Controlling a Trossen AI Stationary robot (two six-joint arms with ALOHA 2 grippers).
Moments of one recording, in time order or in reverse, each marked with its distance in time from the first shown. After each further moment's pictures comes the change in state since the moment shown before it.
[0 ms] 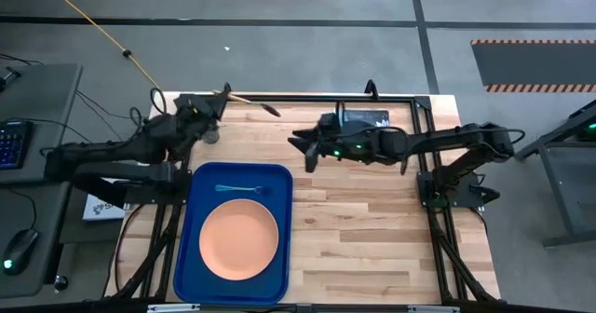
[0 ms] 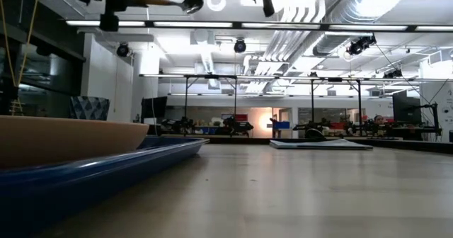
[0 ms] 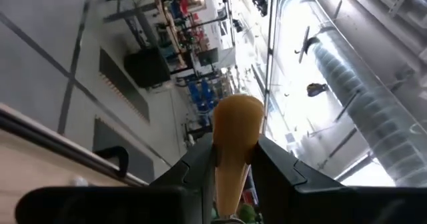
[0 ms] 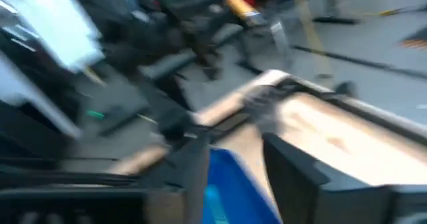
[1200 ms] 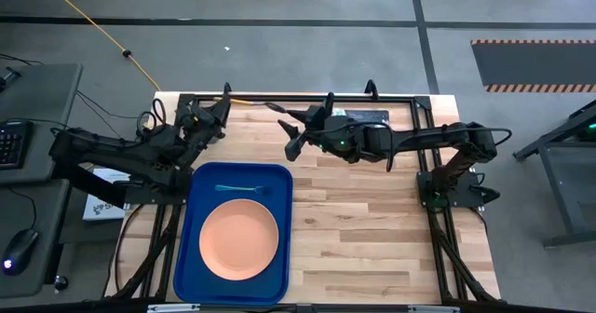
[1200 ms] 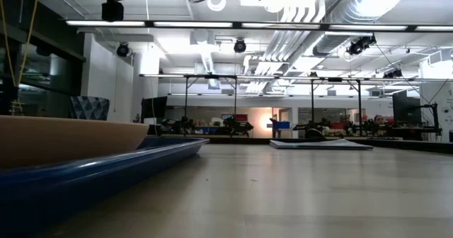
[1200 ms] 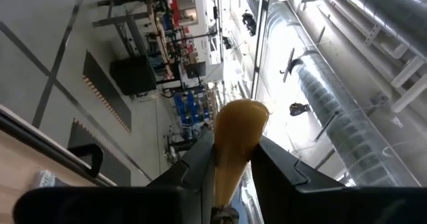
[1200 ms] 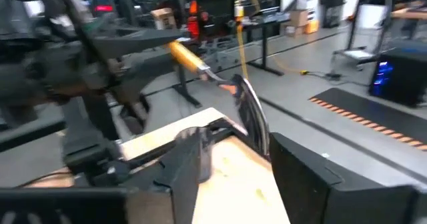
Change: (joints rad) left arm -0.240 0.127 0.001 0.280 -0.256 0.073; right arm 0.006 0.147 0.231 -0.057 0.260 -0.277
